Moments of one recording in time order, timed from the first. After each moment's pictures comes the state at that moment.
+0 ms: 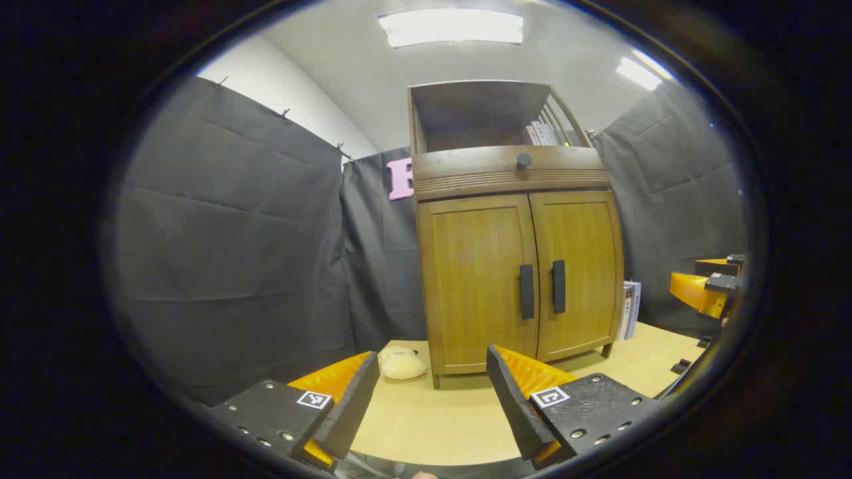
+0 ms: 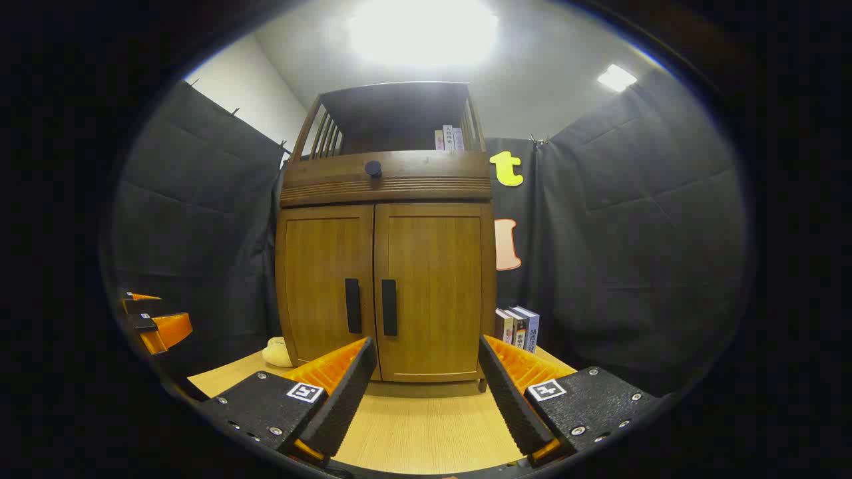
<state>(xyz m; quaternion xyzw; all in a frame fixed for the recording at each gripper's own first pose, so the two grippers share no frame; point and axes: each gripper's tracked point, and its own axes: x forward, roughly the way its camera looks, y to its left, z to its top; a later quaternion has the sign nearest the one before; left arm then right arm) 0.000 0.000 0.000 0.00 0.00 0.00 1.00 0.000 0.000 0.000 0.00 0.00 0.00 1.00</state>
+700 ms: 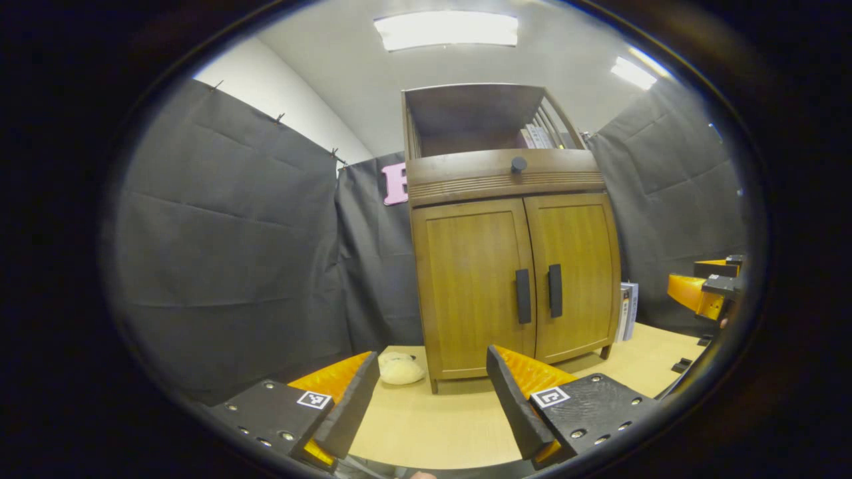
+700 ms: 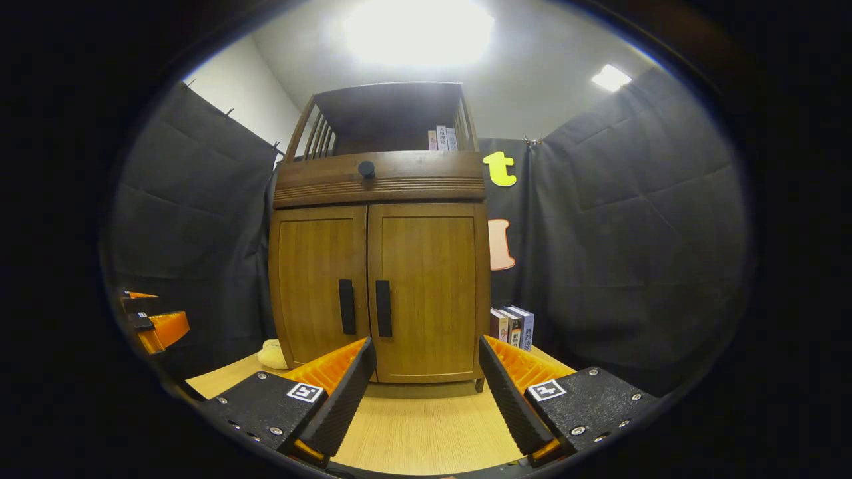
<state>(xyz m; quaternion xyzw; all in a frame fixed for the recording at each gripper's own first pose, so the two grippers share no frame) -0.001 0.002 0.008 0.01 -0.01 -0.01 1.00 0.004 -0.002 -0.002 0.00 0.00 -0.02 1.00</state>
